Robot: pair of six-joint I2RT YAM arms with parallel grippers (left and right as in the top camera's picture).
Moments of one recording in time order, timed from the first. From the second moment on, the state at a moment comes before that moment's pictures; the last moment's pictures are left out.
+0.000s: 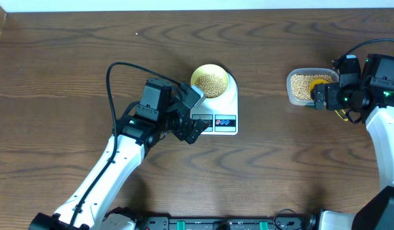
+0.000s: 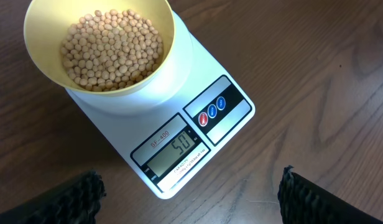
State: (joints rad) left arm -0.36 1.32 0.88 -0.48 0.42 0.25; right arm -0.23 1.49 1.10 -0.64 -0.21 -0.28
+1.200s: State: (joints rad) left arm -0.36 1.21 0.75 -0.50 0.31 0.17; right arm -0.23 1.49 1.10 -0.64 -0.21 -0.28
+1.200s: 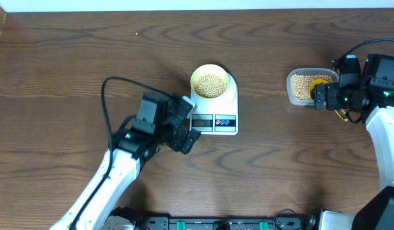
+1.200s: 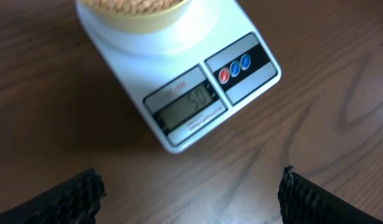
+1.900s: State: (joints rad) left arm -0.29 0.71 0.39 -0.22 0.15 -0.05; right arm -0.23 1.49 1.10 -0.64 -0.21 -0.28
